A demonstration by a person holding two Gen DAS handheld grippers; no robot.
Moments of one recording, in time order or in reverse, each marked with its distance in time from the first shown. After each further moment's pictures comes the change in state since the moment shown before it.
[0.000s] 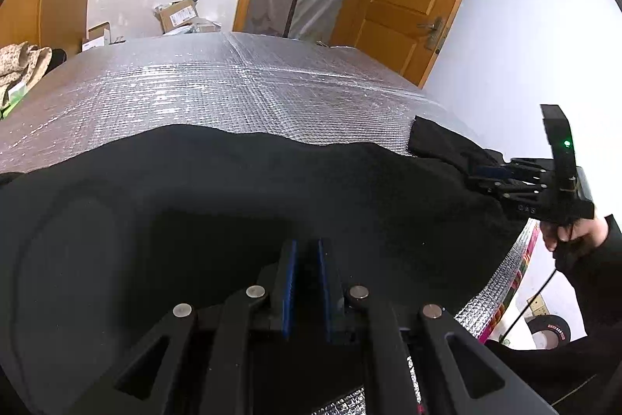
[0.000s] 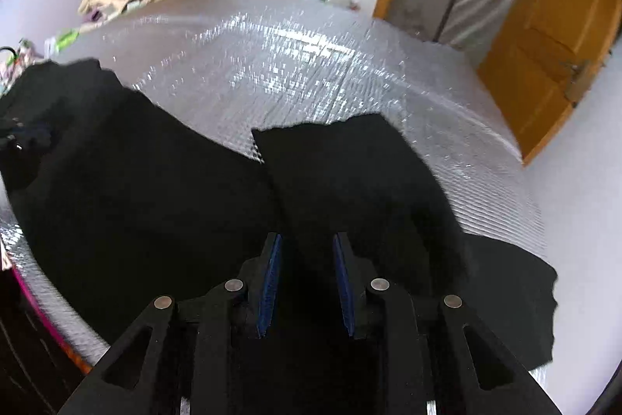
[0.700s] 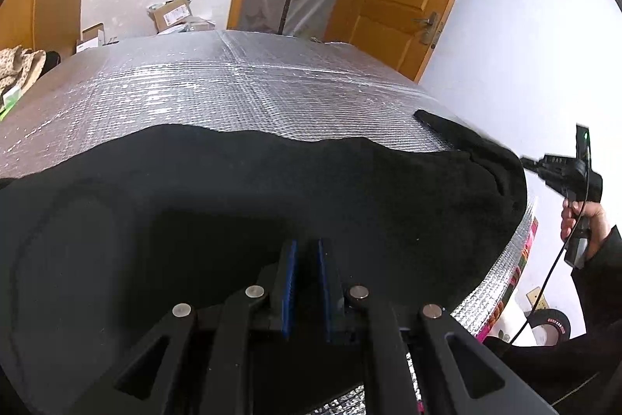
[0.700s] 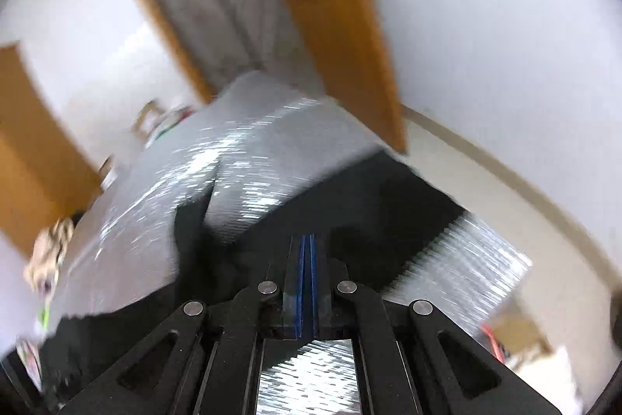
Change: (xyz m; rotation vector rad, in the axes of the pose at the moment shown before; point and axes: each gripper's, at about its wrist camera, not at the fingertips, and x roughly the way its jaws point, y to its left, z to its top) left arm 0.006 -0.007 0.005 0.037 0.016 -0.019; right arm -0.068 -0.160 -0.126 0.978 -0.214 -0.128
